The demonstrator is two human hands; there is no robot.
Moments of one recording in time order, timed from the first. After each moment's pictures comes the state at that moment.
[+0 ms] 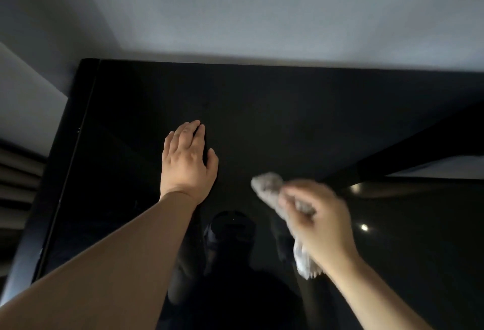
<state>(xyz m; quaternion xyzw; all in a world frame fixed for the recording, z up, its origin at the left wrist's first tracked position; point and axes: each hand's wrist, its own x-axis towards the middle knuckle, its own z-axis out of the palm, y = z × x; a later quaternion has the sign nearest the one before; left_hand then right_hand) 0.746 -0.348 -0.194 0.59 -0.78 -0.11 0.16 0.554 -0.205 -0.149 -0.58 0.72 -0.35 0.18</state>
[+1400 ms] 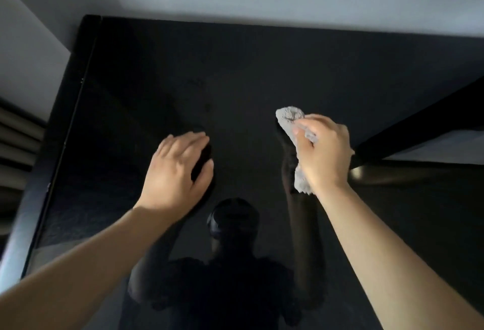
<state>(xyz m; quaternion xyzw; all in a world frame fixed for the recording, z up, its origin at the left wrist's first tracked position) 0.787 -0.241 -0.169 0.49 -0.84 -0.14 0.18 0.536 -0.210 -0.162 -0.50 0.82 -0.28 0.06</state>
